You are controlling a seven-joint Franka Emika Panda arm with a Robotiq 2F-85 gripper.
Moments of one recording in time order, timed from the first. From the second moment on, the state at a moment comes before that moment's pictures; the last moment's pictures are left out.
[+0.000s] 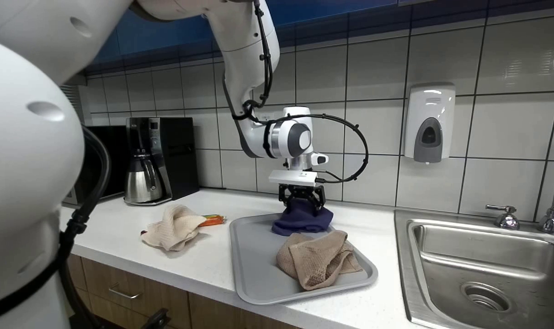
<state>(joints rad) -0.05 0.62 -0.03 -1.87 0.00 2.62 -0.11</state>
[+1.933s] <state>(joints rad) -0.06 0.61 -0.02 -1.84 0.00 2.61 -0.11</state>
